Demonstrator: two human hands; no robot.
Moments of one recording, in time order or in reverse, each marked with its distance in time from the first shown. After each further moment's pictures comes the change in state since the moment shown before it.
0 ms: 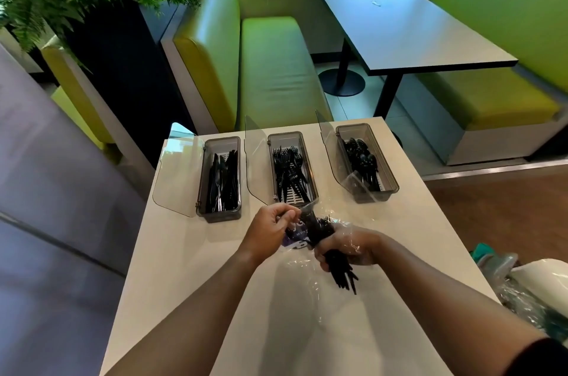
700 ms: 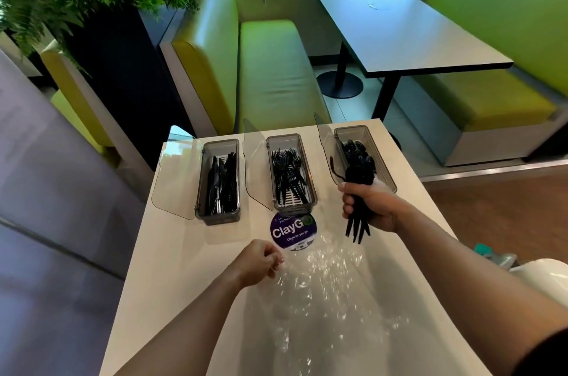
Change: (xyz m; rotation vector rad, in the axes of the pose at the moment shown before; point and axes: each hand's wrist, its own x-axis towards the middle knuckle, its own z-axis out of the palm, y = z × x) left_hand -0.021 -0.057 -0.010 0.184 -0.232 -0.347; right_hand -0.031 -0.045 -0.039 0.313 0.371 -0.344
